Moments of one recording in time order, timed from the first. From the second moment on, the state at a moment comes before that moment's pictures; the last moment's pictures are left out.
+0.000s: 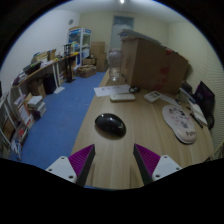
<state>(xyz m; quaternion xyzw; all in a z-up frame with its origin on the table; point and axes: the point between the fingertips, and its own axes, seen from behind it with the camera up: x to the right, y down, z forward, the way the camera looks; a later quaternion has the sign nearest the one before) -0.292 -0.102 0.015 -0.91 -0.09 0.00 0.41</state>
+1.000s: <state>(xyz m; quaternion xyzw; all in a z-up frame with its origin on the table) -0.309 0.061 -0.016 -0.91 -0.11 0.06 0.39</state>
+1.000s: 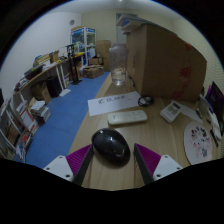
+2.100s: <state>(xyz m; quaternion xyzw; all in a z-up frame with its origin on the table) -0.184 0.107 0.217 -0.82 -0.09 0.07 0.57</state>
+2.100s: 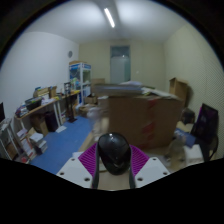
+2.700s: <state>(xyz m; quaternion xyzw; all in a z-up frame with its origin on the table) 0.035 0.102 -0.012 -0.90 -0.01 -0.03 0.43</state>
